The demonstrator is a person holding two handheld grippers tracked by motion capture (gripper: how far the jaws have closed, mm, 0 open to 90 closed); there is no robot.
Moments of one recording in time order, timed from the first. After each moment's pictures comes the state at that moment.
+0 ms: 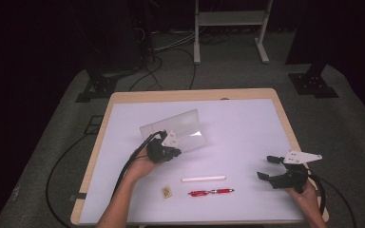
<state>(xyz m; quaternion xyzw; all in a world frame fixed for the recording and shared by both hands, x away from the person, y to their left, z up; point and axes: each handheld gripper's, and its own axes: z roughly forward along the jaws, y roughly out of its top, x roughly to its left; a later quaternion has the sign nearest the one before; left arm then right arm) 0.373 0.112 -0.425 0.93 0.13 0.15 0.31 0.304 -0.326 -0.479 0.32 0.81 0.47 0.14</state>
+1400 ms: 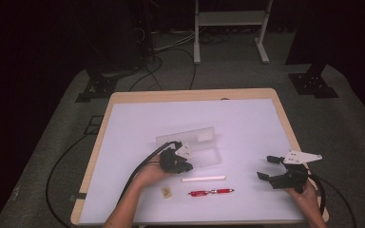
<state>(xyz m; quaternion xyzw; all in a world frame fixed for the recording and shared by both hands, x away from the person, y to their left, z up) 0.362 0.080 -0.449 0.95 0.07 0.05 0.30 0.303 -0.326 -0.479 0.32 0.81 0.47 0.14</state>
